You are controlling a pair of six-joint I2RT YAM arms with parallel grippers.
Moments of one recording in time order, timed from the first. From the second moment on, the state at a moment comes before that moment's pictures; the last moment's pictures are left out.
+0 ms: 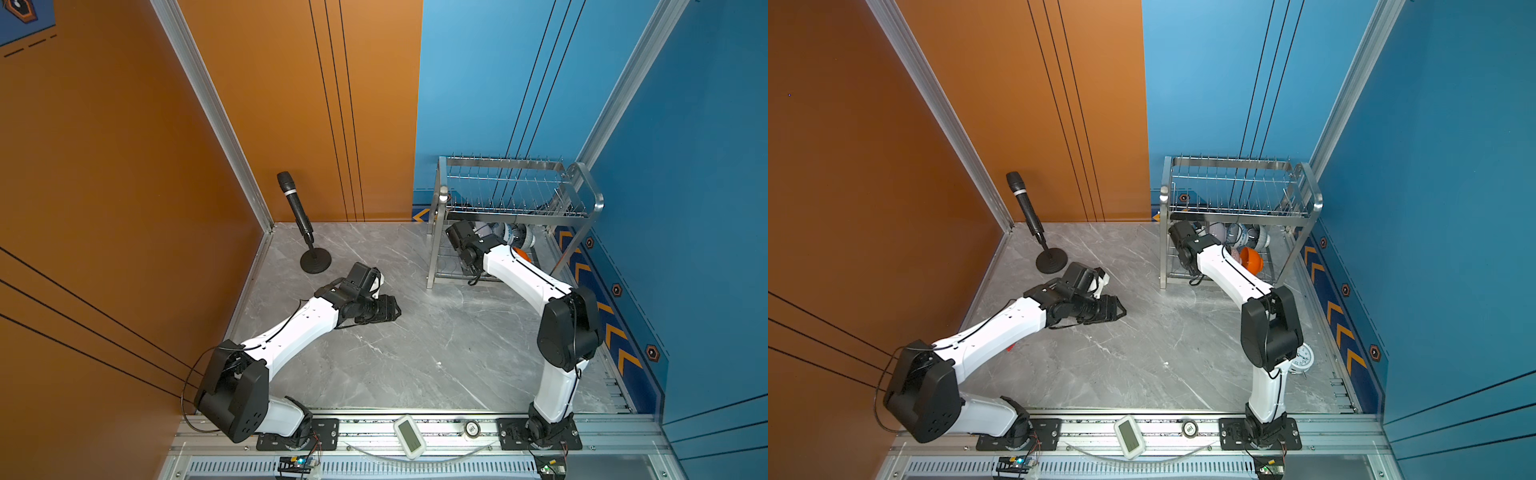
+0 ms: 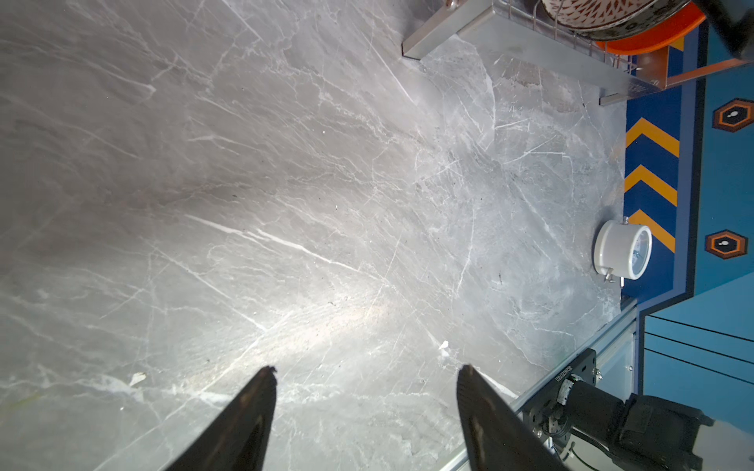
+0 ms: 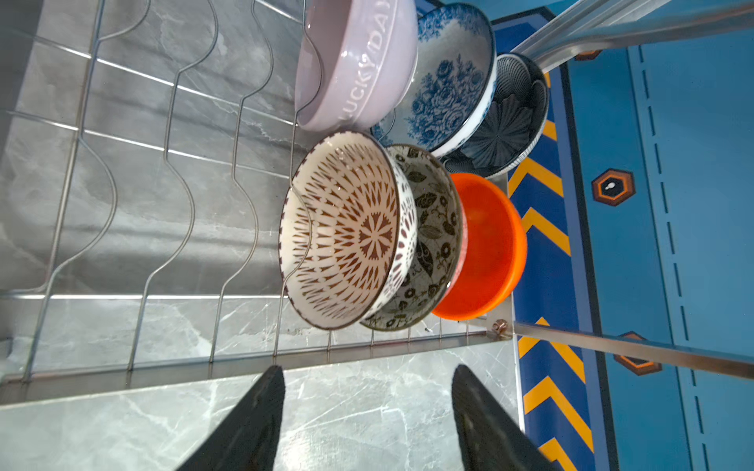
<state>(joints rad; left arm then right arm) -0.54 1.41 1.00 -0.57 0.29 -0.59 0.44 1.86 1.60 -0.89 0.66 0.20</state>
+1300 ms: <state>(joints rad) -0.09 1.04 0.40 0.19 -0.44 -0.19 -0.04 0.93 0.21 0.22 0.20 0.16</state>
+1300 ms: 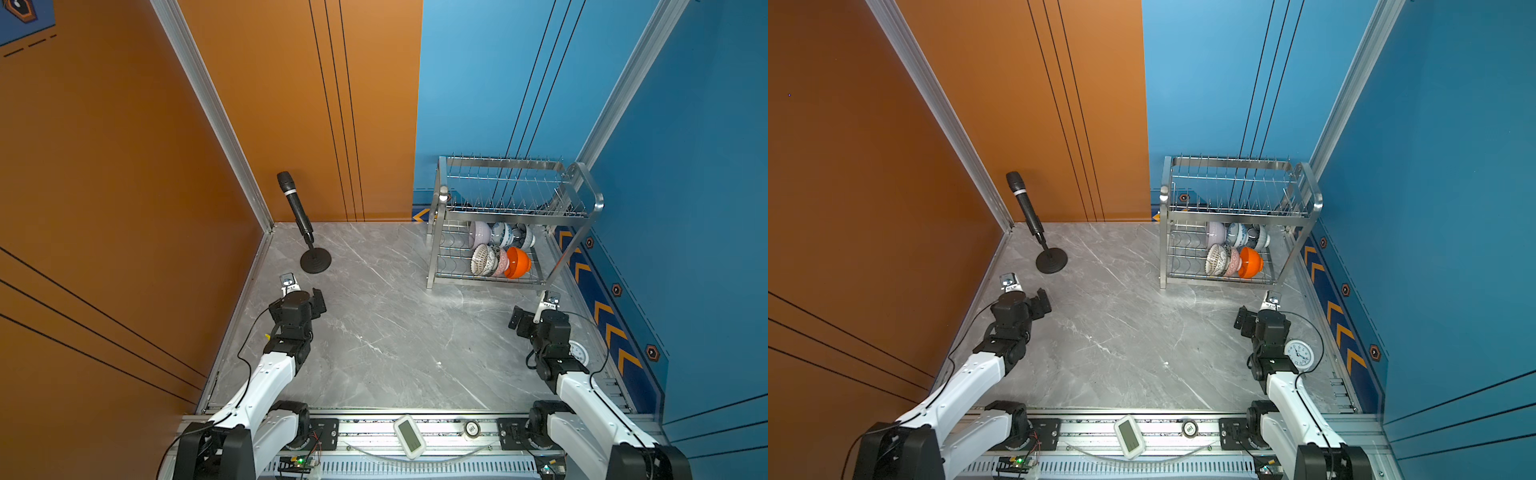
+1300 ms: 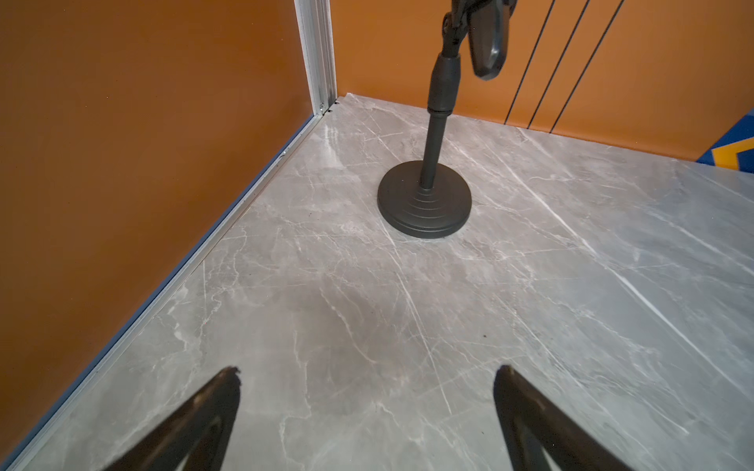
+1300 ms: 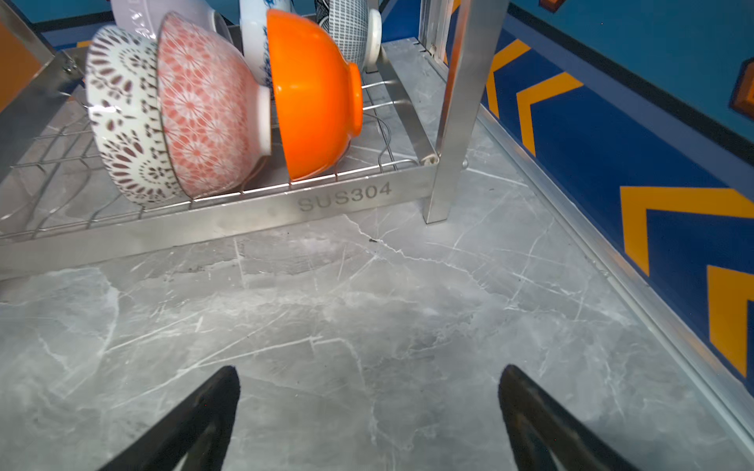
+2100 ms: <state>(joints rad) -0.01 1.57 0.26 0.95 -0.31 -0.08 0.03 1.53 0.30 0.83 0.25 0.13</state>
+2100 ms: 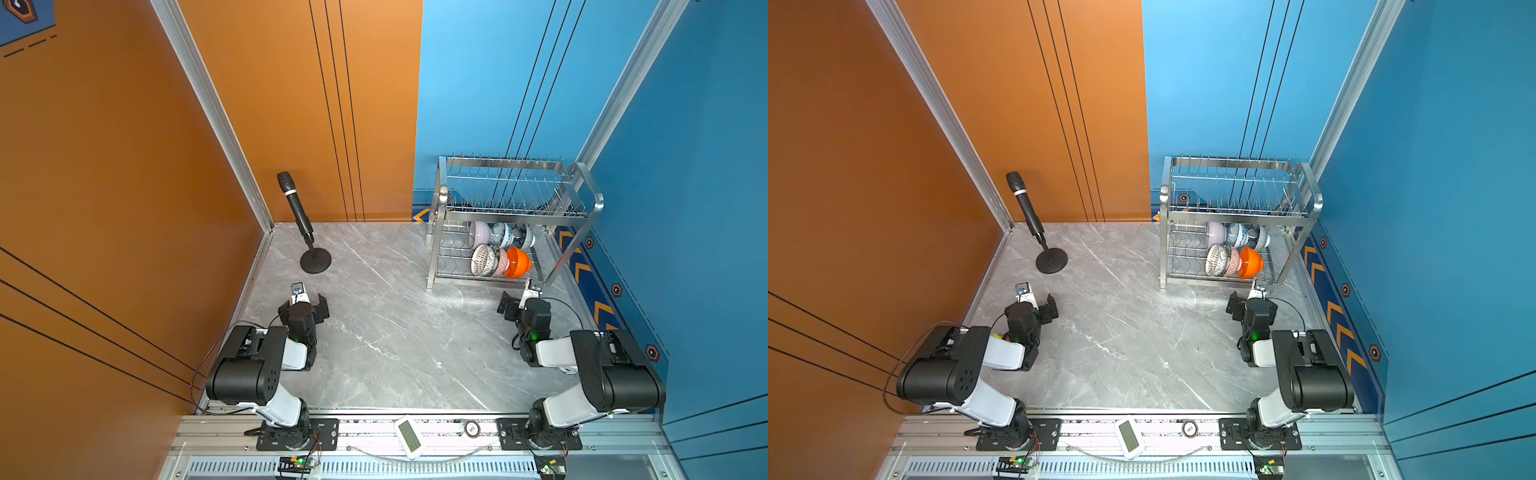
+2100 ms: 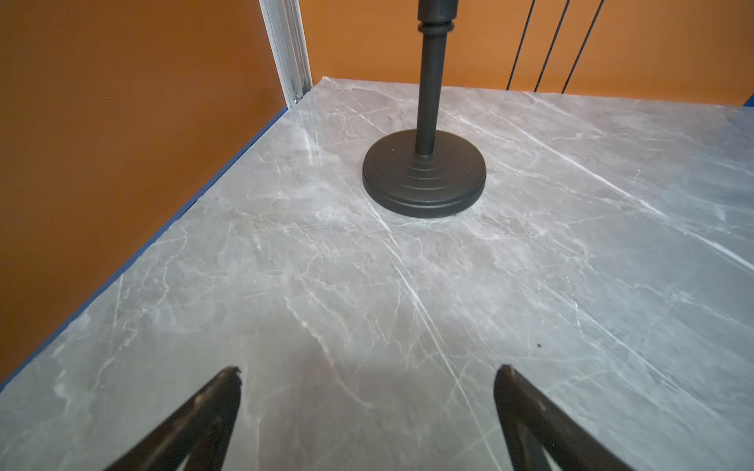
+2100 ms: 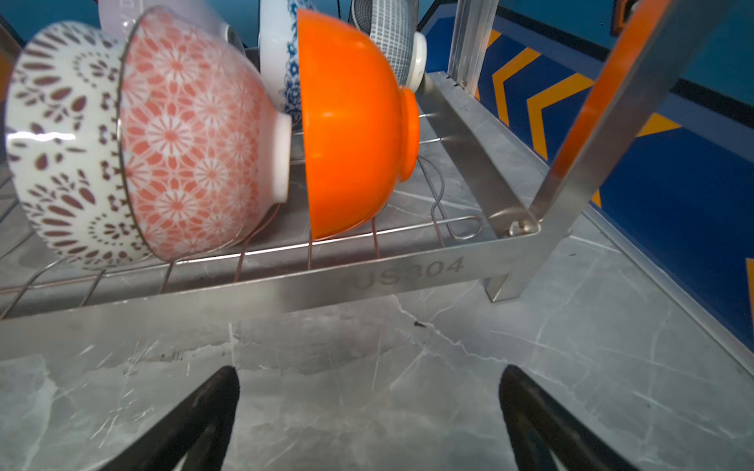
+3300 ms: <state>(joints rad) -0.06 1.57 0.37 0.86 -0.31 -0.04 0.06 1.53 0.36 0.83 0.33 0.10</state>
